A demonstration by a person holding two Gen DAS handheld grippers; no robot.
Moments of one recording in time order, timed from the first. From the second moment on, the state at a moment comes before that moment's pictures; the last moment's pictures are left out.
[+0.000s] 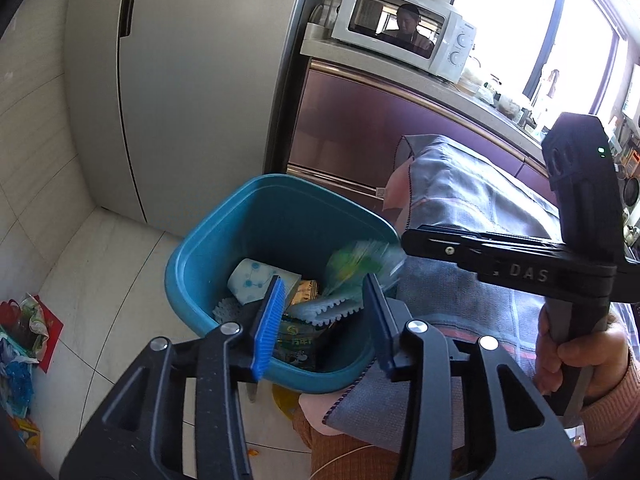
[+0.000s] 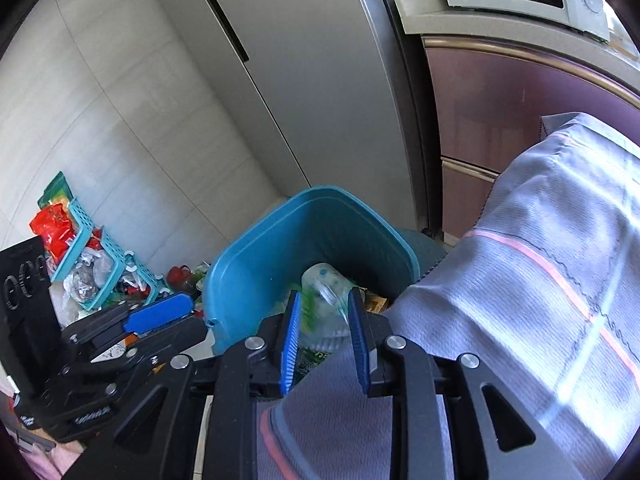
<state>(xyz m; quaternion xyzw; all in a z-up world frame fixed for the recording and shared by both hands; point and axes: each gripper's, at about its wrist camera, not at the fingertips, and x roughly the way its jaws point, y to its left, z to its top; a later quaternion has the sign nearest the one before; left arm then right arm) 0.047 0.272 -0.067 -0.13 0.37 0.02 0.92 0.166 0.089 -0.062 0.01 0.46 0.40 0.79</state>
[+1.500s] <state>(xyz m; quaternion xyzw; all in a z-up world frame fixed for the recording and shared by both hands) 0.023 0.174 -0.027 -0.05 0.28 0.01 0.96 0.095 -0.069 -0.019 0.07 0.33 0.32 0.88</state>
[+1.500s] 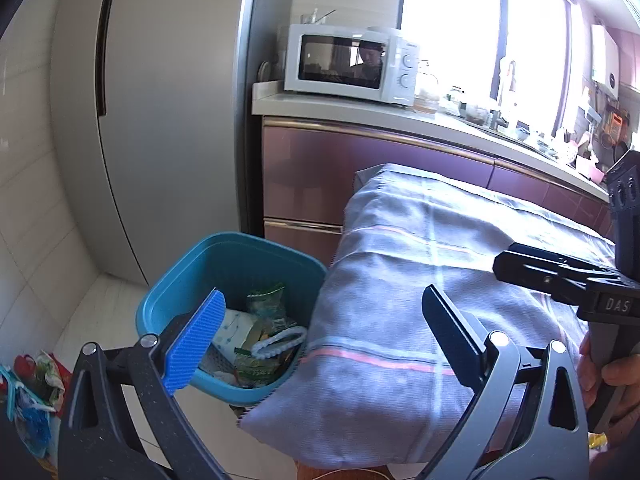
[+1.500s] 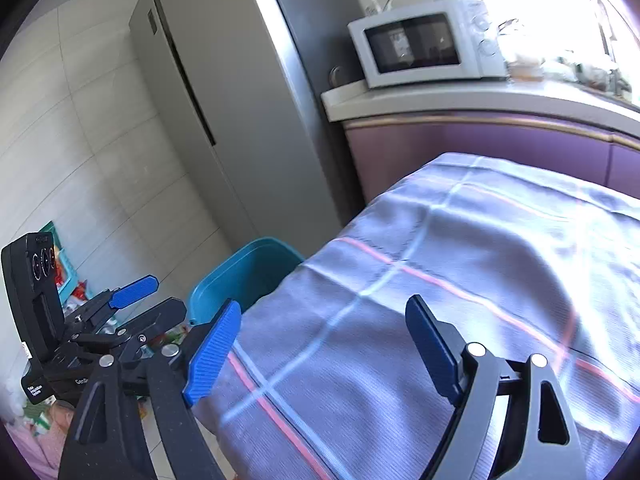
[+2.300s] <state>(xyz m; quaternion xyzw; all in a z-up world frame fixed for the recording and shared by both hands) 0.012 0.052 -0.006 0.00 0.20 -0.05 0.98 0.016 -0.206 -0.017 0.08 0.22 0.11 0.97</state>
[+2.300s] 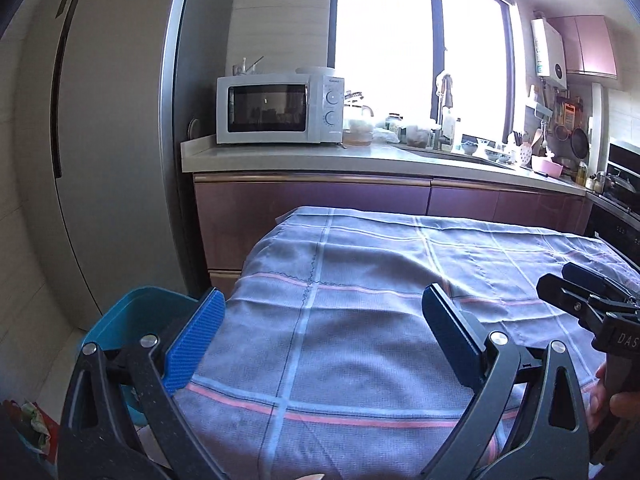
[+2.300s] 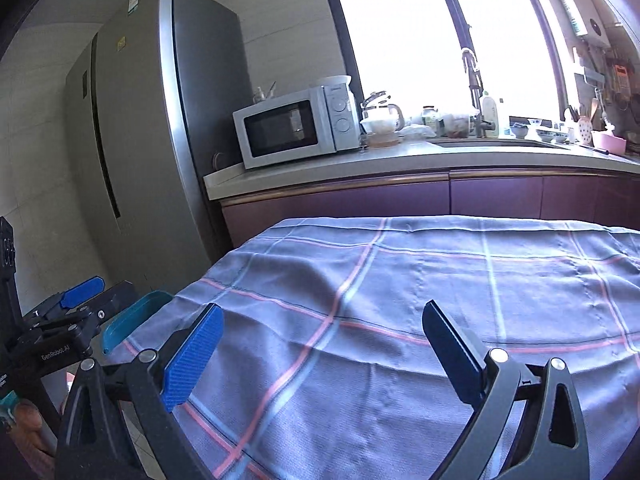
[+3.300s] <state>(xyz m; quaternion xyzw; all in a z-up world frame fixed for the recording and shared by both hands) -0.001 0.023 -0.002 0.00 0.16 -0.03 0.99 -0.026 -0.237 -0.008 0.06 0.16 0.03 0.98</state>
